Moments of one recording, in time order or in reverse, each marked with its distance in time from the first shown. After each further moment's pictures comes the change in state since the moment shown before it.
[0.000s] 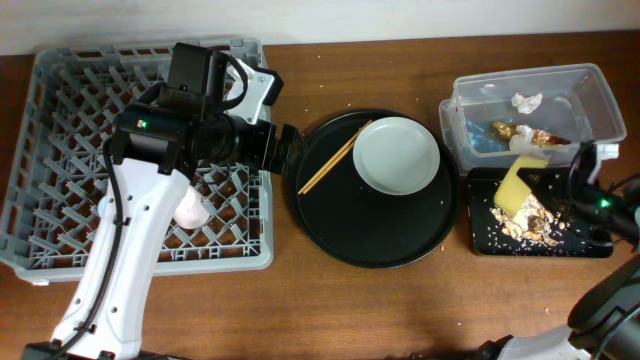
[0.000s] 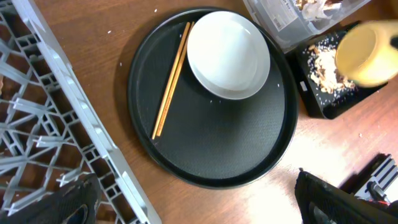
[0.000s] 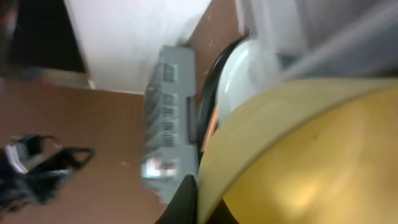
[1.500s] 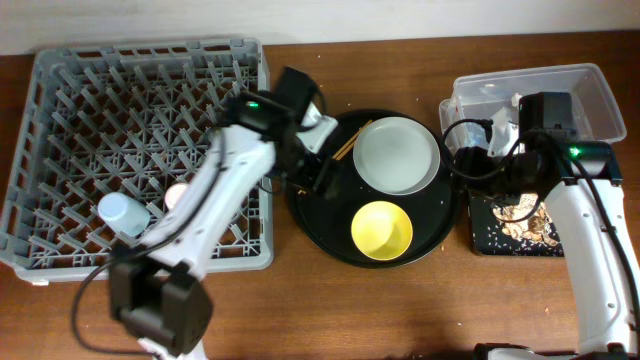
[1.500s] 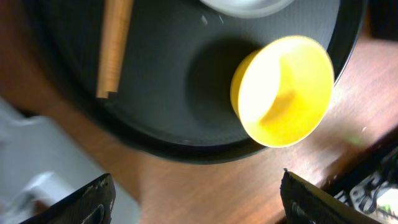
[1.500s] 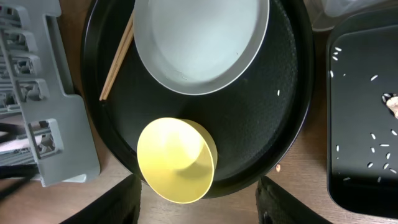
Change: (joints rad) left arm -0.222 0.302 -0.001 -0.083 -0.121 -0.035; right arm 0.673 -0.314 0.125 0.009 0.877 0.566
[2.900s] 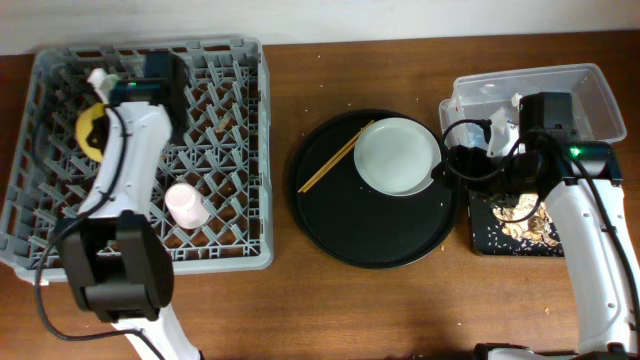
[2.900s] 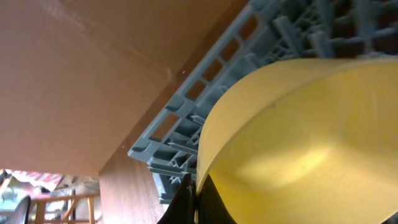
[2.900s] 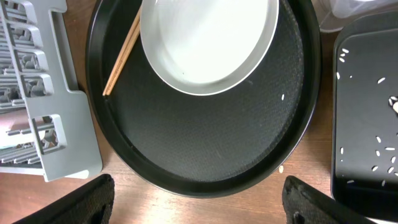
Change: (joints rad) left arm 0.483 0.092 -0.014 0.113 -1.362 -0.569; right arm -0.001 0.000 0.000 0.000 -0.017 -0.017
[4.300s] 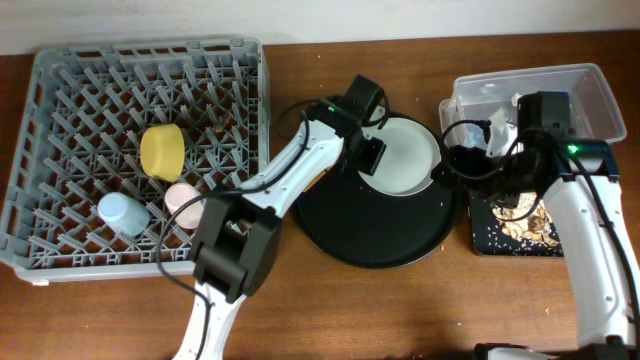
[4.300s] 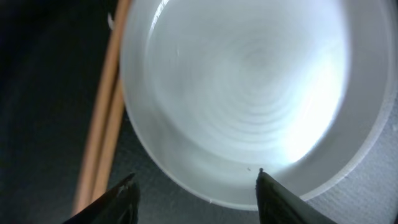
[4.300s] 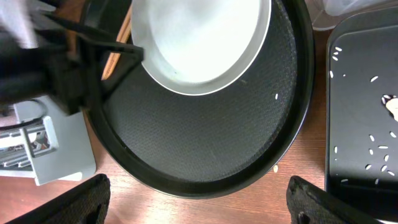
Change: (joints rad) left arm -0.605 0.304 0.210 0.284 1.222 0.454; right arm 0.000 0.021 0.000 0.000 0.020 -0.002
